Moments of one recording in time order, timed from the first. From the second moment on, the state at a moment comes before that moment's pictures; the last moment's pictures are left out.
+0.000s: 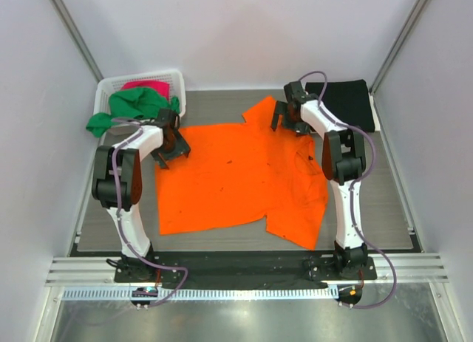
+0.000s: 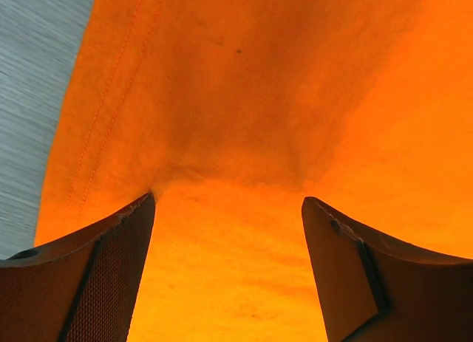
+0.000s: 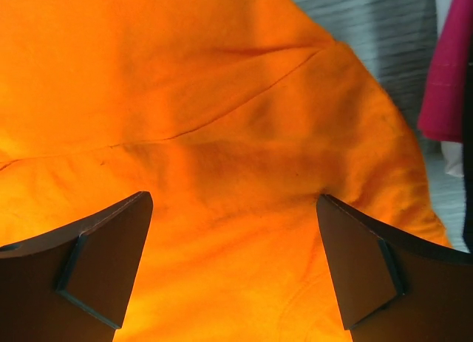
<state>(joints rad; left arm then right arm) -0.14 1.93 1.33 -0.63 -0.15 -0.74 0.24 2.34 1.97 -0.70 0.10 0.44</state>
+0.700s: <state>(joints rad) -0.22 1.01 0.82 -0.98 -0.28 -0.93 0.39 1.44 1.29 -0.76 0.12 0.53</state>
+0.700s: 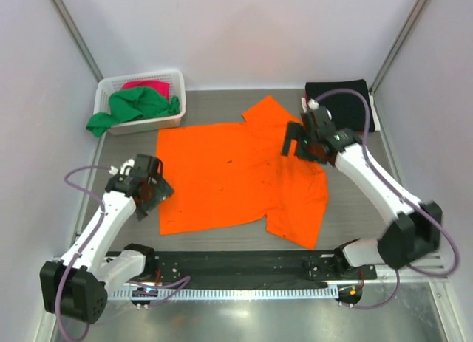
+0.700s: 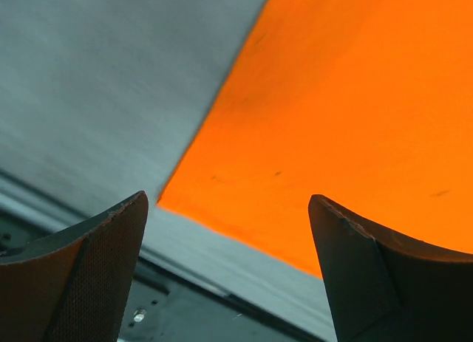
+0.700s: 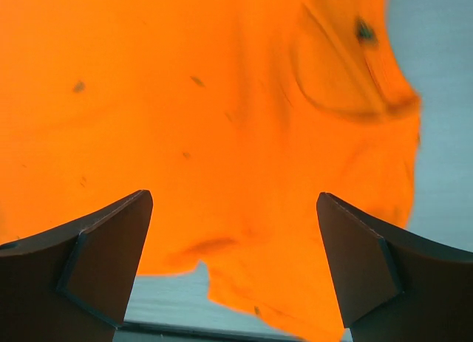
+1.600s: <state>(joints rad) -0.37 0.81 0.41 -0.92 -0.33 -1.31 0.38 0.82 0.67 -0.92 0.18 0.87</state>
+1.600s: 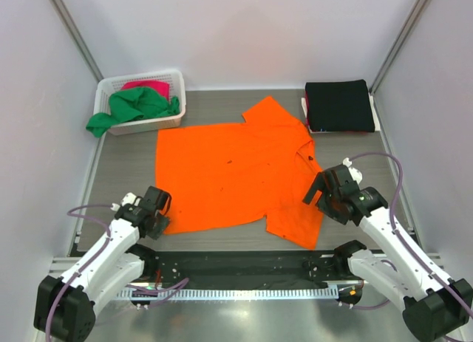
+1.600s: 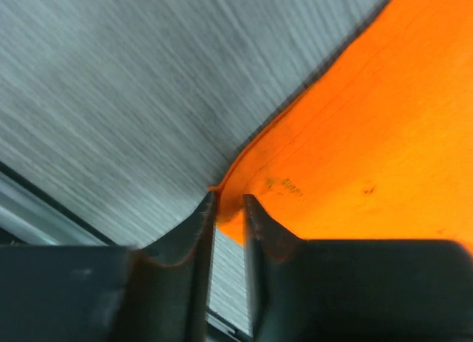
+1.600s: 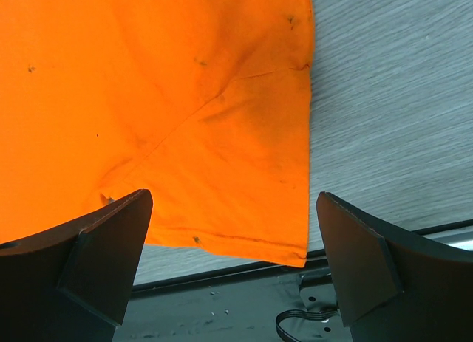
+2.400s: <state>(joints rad) -0.37 0.78 0.36 -0.74 -0.35 -1.29 0.90 0.93 0.45 -0.86 0.25 1.35</state>
